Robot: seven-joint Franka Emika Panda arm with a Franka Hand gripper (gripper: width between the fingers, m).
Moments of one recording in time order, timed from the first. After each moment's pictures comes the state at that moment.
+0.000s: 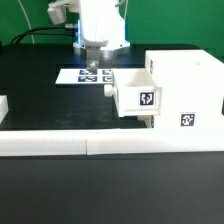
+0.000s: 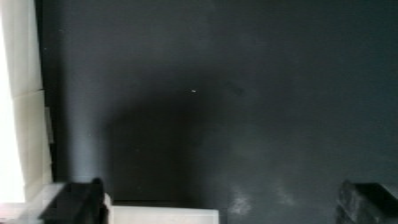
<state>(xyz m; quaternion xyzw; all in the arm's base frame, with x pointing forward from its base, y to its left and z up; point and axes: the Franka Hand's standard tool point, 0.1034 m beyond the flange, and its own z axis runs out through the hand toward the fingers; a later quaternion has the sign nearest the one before) 0.546 -0.043 0.097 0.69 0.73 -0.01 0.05</state>
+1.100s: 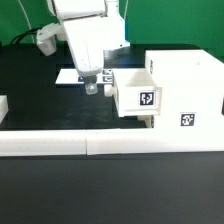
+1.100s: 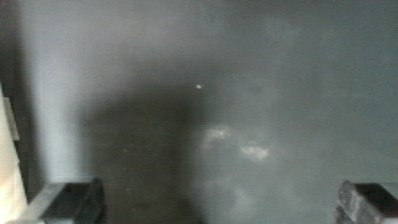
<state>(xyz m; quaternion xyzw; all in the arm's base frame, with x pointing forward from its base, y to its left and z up) 0.554 -0.044 0.062 0.67 0.74 0.04 -0.04</state>
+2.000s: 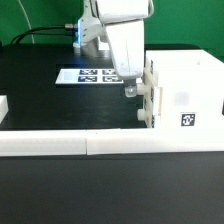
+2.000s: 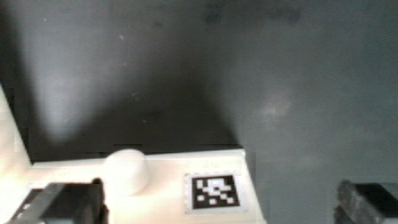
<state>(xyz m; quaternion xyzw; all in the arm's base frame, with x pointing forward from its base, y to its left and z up) 0.562 0.023 0.061 0.72 0.69 0.04 -0.05</state>
